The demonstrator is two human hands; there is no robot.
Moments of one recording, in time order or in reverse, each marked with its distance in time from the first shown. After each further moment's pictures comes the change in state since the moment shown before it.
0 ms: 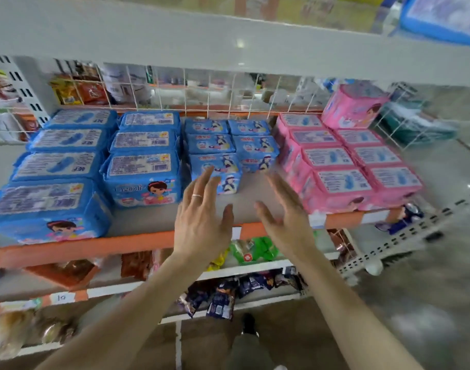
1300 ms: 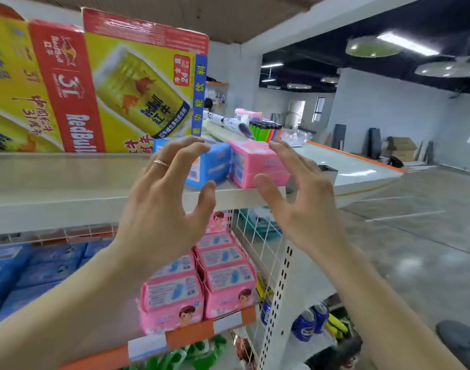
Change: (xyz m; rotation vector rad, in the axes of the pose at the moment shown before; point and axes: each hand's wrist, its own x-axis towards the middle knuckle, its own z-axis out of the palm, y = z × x) left_hand 0.091 0.400 -0.008 -0.132 0.460 0.684; right_hand 0.062 0.021 -0.438 -0.223 0.395 -0.221
